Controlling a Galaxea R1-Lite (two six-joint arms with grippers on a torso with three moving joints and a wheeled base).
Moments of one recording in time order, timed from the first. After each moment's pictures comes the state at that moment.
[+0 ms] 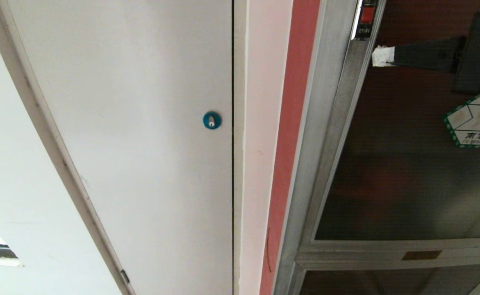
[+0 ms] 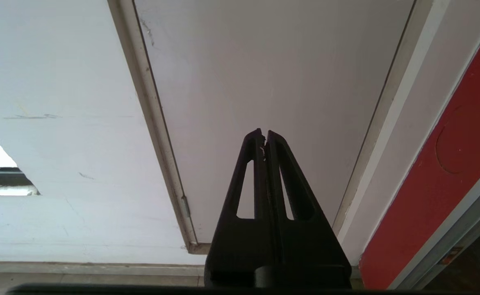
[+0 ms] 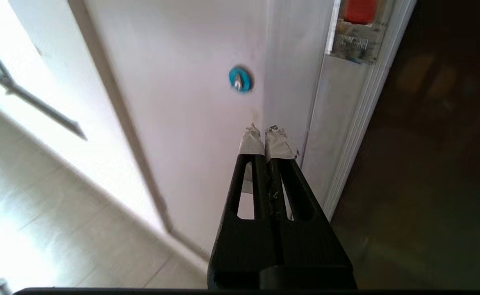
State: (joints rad) left arm -0.01 0.00 0.00 0.01 0.00 0.00; right arm 0.63 1.31 -1.41 0.16 -0.08 0.06
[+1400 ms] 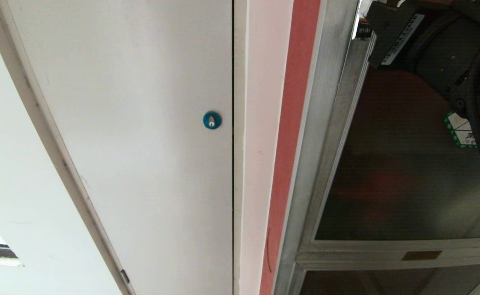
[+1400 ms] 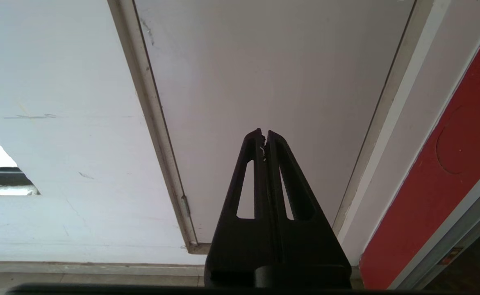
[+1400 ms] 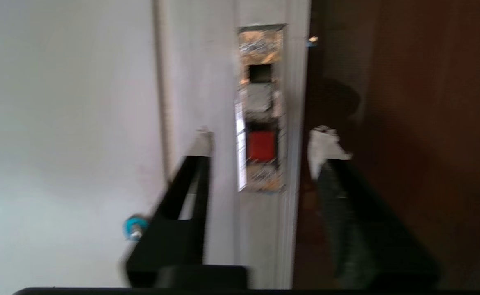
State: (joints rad) left arm -0.01 0.00 0.00 0.01 0.00 0.00; right arm 0.77 1.47 -1.08 -0.93 -0.59 -0.29
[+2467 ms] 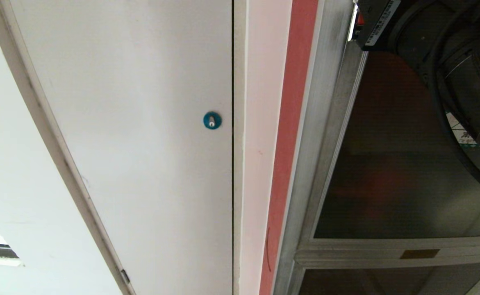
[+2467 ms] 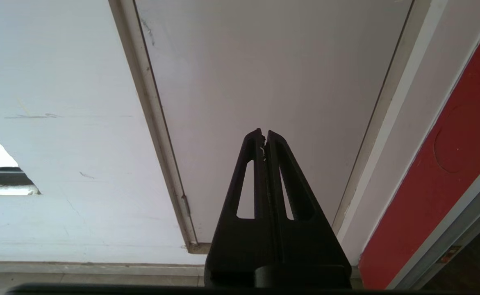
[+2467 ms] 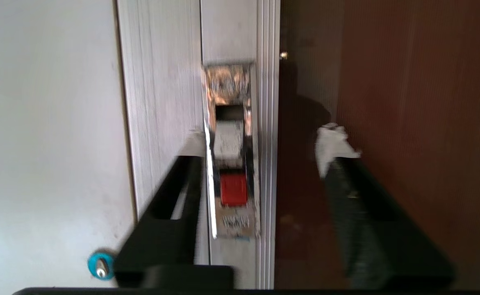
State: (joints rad) left arm -0.01 0.00 0.00 0.01 0.00 0.00; right arm 0.69 1.56 -1.19 -0.93 -0.60 -0.30
